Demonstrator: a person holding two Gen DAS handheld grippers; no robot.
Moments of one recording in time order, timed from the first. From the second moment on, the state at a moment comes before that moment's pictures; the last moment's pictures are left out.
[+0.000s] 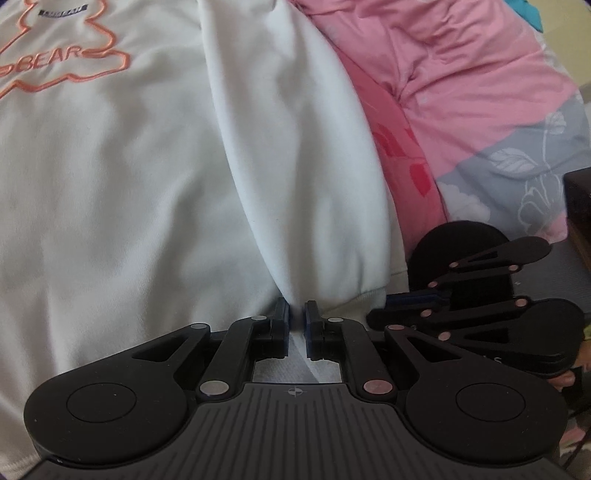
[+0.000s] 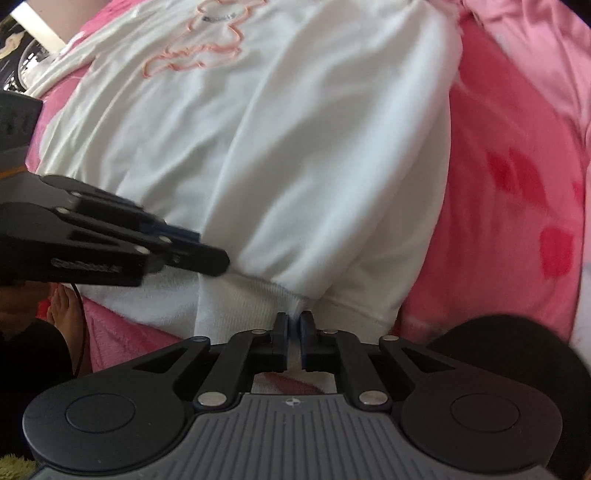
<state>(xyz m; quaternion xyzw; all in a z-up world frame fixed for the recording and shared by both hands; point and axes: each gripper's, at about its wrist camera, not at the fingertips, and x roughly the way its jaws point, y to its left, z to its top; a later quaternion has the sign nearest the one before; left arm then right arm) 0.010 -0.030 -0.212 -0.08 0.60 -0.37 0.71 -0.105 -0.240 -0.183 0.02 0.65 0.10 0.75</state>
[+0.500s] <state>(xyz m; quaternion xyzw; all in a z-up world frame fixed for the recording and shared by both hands) 0.102 0.013 -0.161 -0.12 0.56 -0.31 0.76 -0.024 -0.321 -0.126 0.19 0.48 0.00 0.86</state>
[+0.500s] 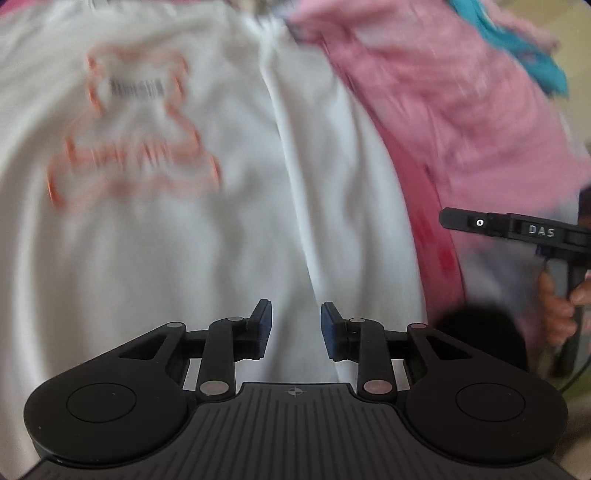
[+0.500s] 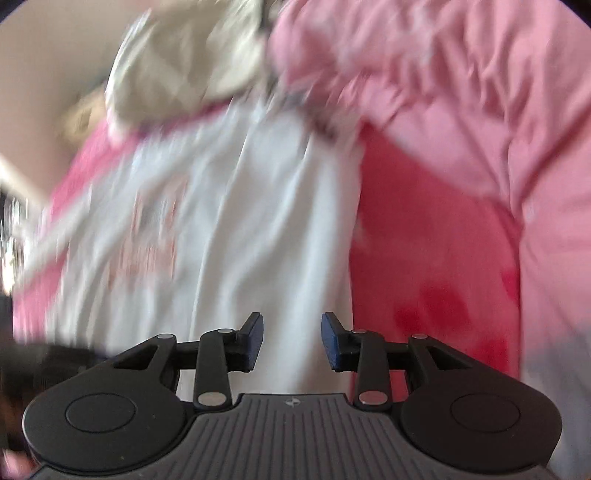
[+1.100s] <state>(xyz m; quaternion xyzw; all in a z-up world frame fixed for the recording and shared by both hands) 0.354 -0.155 -0.158 0.00 0.47 -0.25 0.85 -0.010 -0.327 -0.197 0.22 0.47 0.00 0.85</state>
